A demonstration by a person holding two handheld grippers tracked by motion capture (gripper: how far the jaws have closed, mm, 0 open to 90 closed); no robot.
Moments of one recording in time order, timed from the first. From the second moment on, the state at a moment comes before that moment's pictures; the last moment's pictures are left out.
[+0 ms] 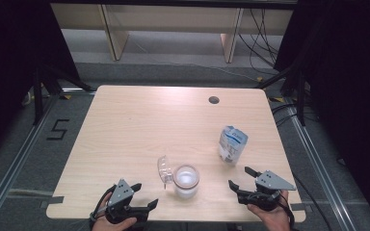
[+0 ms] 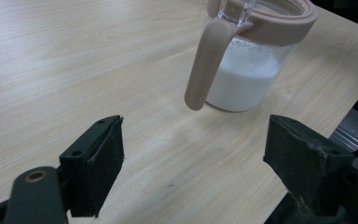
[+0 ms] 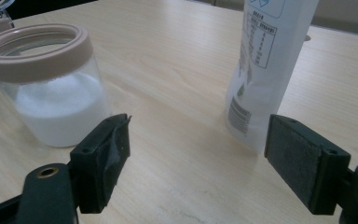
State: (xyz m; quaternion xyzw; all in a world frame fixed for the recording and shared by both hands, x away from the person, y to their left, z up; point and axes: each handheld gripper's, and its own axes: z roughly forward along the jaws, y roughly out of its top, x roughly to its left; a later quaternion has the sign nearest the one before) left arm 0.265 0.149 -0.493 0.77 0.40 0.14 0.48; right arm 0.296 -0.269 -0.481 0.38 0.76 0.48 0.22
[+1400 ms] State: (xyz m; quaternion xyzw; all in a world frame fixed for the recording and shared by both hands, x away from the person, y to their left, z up) left arm 0.282 0.125 -0.449 0.75 0.35 0.17 0.53; right arm 0.278 -0.265 -0.484 0.38 0.77 0.48 0.21
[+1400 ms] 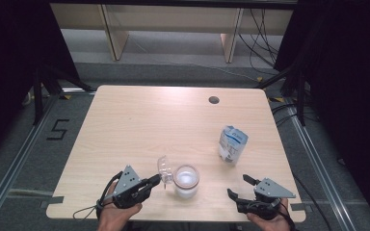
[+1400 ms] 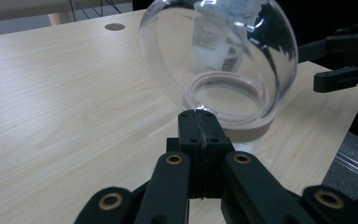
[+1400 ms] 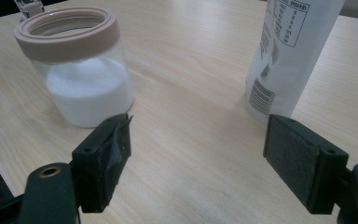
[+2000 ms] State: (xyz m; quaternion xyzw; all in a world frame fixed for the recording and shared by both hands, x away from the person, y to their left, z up) left arm 0.286 0.121 -0.444 0.76 0.34 0.17 0.53; right arm 0.279 -0.266 -0.484 0.37 0.77 0.48 0.21
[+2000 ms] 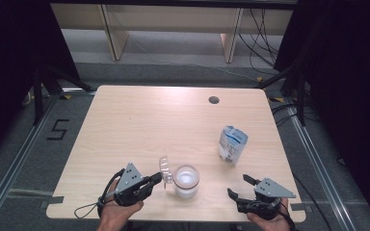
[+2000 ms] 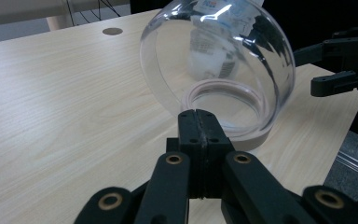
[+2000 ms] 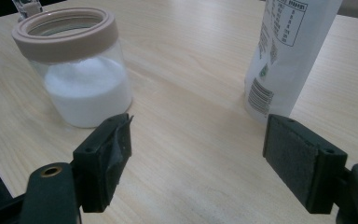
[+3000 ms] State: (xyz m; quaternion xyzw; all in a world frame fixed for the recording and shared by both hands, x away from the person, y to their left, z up) left arm 0.285 0.105 -0.448 0.77 0.31 0.16 0.53; right arm 0.278 -0.265 -0.485 0.38 0.77 0.48 0.20
